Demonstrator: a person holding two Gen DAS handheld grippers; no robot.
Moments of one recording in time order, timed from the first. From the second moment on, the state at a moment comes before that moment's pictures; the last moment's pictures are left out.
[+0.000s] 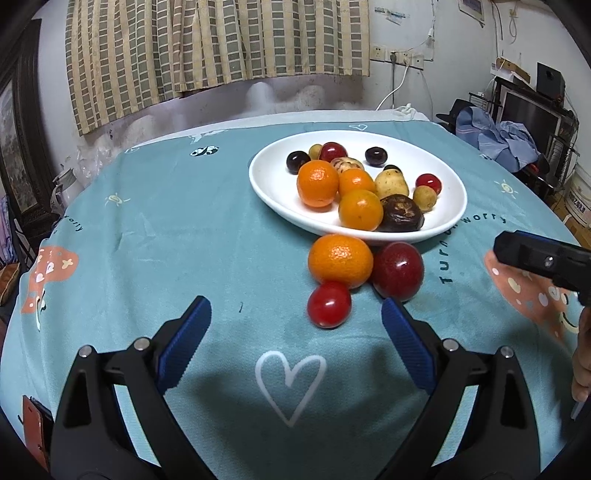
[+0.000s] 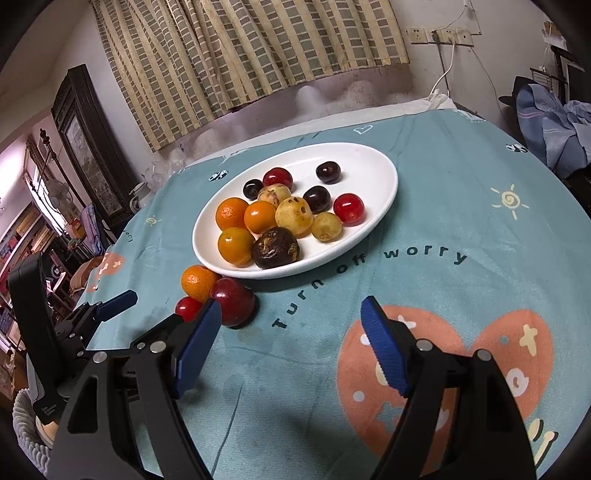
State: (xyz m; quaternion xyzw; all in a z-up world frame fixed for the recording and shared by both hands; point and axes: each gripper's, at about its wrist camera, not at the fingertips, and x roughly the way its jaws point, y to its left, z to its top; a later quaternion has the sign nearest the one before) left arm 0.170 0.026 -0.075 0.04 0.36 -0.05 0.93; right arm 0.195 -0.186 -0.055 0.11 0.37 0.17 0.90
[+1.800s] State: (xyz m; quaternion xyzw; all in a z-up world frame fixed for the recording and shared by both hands) left arm 0.214 0.034 -0.098 0.04 0.43 -0.13 0.89; right arm 0.205 -0.194 -0.062 0.12 0.40 0.16 0.90
